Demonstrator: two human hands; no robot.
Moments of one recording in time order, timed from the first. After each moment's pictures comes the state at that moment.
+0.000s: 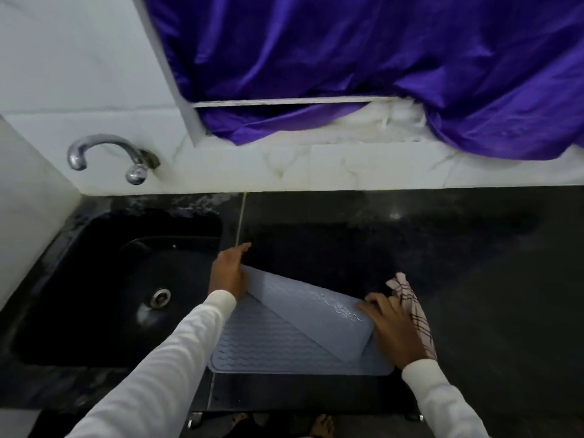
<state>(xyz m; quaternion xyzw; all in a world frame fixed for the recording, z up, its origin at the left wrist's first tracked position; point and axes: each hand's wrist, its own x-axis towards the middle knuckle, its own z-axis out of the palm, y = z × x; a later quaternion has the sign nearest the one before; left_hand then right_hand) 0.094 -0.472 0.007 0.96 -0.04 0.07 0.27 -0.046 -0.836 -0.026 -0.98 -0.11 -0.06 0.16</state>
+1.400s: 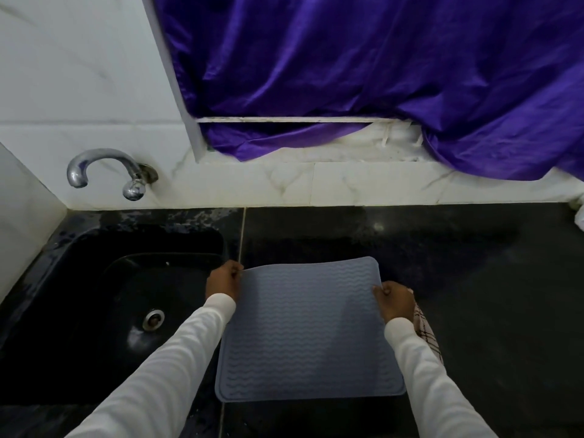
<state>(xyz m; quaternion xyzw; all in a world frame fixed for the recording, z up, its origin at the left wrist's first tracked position) 0.138 -0.442 -0.001 0.91 0.11 -0.04 0.39 0.051 -0.816 -0.011 -0.89 0.30 -0.06 0.35</state>
